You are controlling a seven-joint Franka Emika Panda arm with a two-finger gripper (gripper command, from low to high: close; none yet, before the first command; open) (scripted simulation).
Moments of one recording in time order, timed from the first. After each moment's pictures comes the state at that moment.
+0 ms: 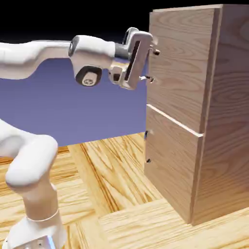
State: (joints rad) arm -0.46 -0.96 0.63 -2.57 1.20 3.03 2.03
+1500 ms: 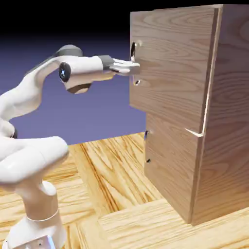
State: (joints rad) arm -0.95 -1.72 0.82 -2.70 2.15 2.20 2.90
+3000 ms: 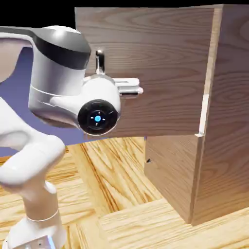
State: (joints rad) arm -0.67 -0.64 -0.48 -2.39 1.08 0.85 2.05
